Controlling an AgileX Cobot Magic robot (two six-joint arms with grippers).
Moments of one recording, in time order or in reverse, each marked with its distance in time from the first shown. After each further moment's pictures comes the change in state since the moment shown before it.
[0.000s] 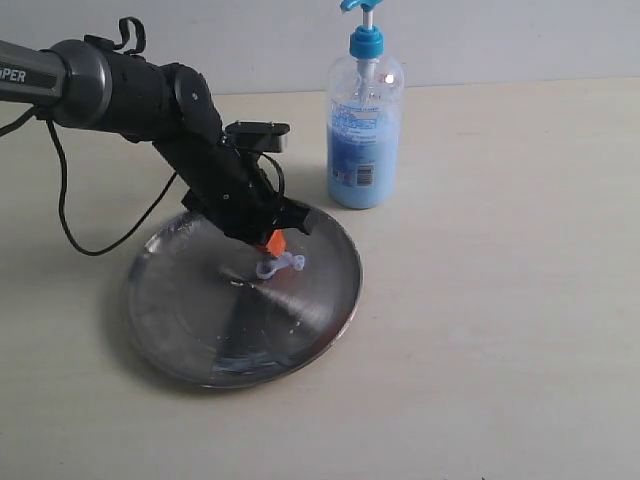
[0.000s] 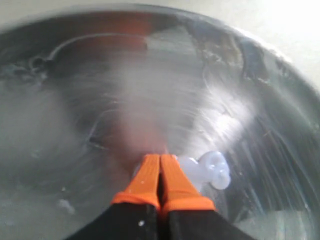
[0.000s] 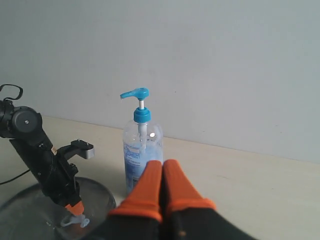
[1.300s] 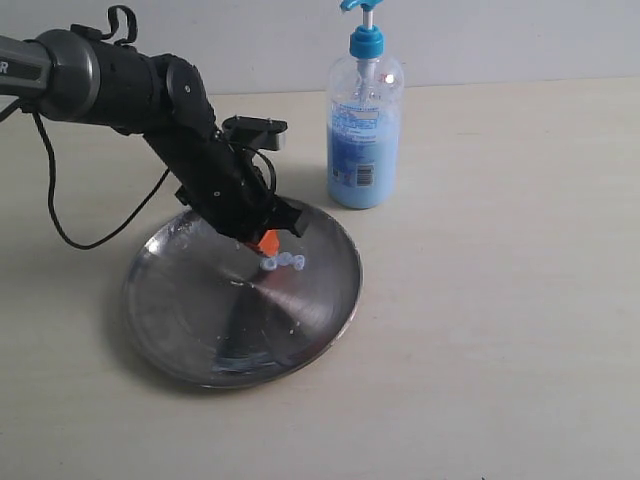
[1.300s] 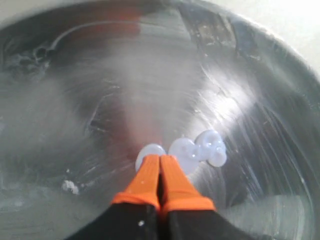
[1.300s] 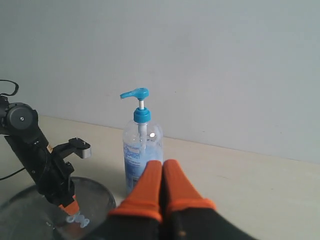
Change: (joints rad) left arm 0.000 -0.041 0.016 0.002 0.021 0.052; right arm 0.000 0.000 0.000 0.000 0.000 0.000
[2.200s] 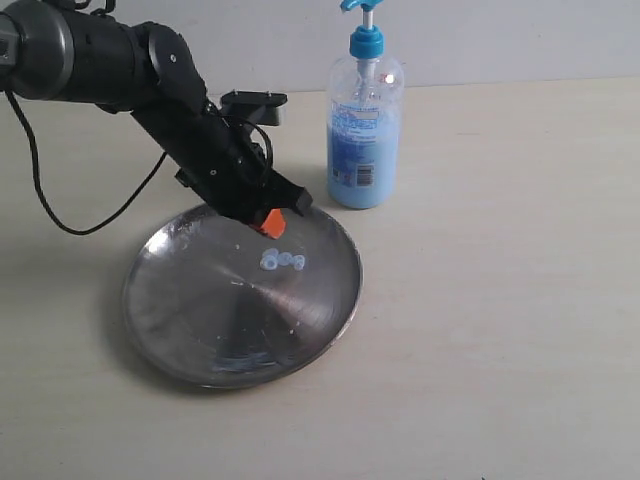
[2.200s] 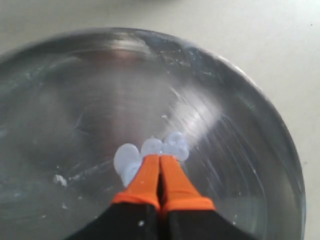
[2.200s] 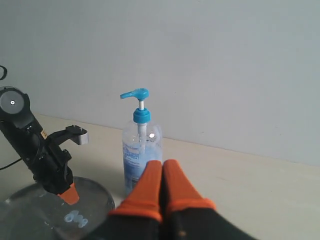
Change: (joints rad) left arm 0.000 -0.073 0.002 -0.048 0.024 0.034; right arm 0.000 0.000 0.000 0.002 -0.002 -0.014
